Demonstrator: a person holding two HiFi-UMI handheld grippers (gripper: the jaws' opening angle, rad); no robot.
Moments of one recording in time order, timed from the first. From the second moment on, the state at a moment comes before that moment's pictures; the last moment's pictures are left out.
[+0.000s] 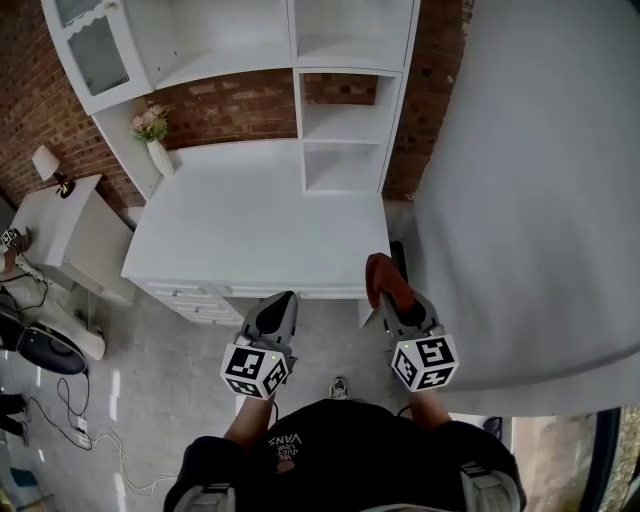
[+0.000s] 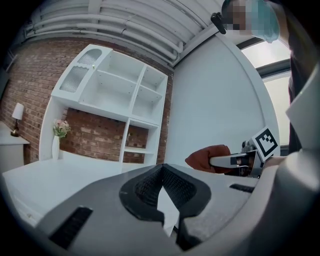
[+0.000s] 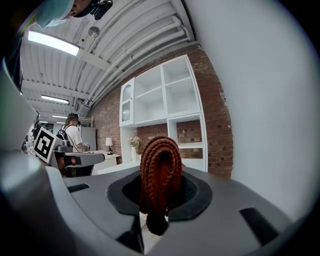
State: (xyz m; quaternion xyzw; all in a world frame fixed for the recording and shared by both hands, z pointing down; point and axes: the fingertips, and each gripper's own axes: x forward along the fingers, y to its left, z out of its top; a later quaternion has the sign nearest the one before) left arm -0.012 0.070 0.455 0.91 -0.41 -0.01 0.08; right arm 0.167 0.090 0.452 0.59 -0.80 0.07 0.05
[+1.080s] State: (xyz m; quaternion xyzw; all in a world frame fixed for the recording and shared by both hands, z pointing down) left arm -0.015 -0.112 0.475 0.91 -0.41 0.00 0.09; right arm 0.172 -0.114 0.445 0.60 -0.80 0.05 0.05
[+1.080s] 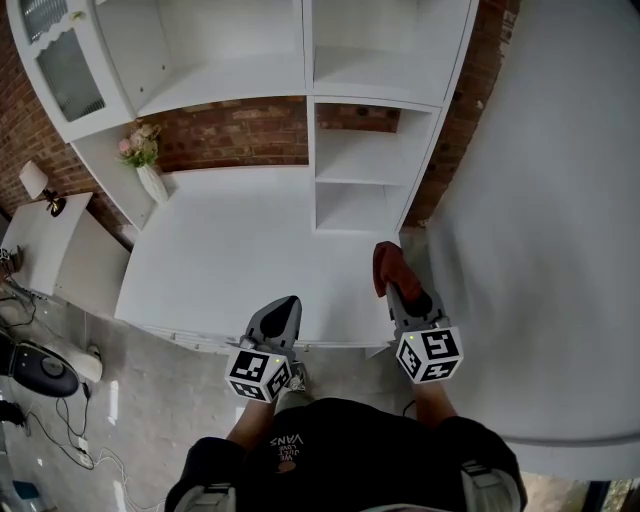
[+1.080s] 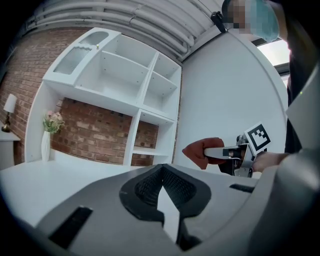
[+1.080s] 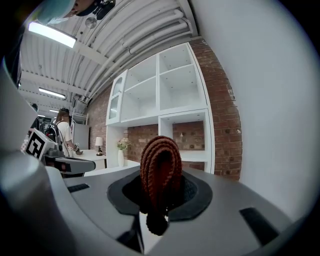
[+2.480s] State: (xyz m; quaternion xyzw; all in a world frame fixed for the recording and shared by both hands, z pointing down) left arm -0.061 -0.292 0.462 0.91 -0.40 0.00 0.09; right arm 0.130 -0.425 0.405 0.60 -0.79 -0.02 0.09
